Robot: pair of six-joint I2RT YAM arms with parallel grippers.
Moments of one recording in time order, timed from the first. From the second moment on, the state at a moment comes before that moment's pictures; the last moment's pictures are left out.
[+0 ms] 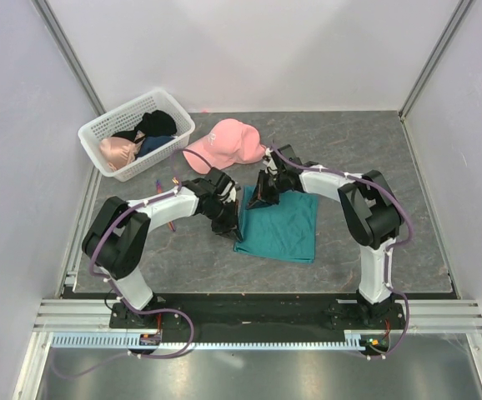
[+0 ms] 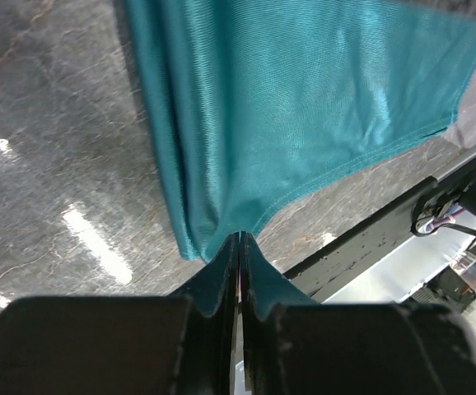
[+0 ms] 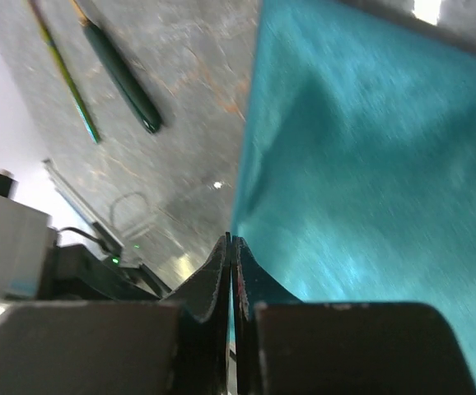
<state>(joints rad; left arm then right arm) -0.59 1.71 1.02 -0.52 0.45 -0.55 0.51 2.00 1.30 -0.29 -0.56 0.72</state>
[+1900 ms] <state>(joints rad) -0.59 1.59 0.75 -0.43 0.56 -0.51 0.39 1.22 0.71 -0.79 -0.25 0.84</state>
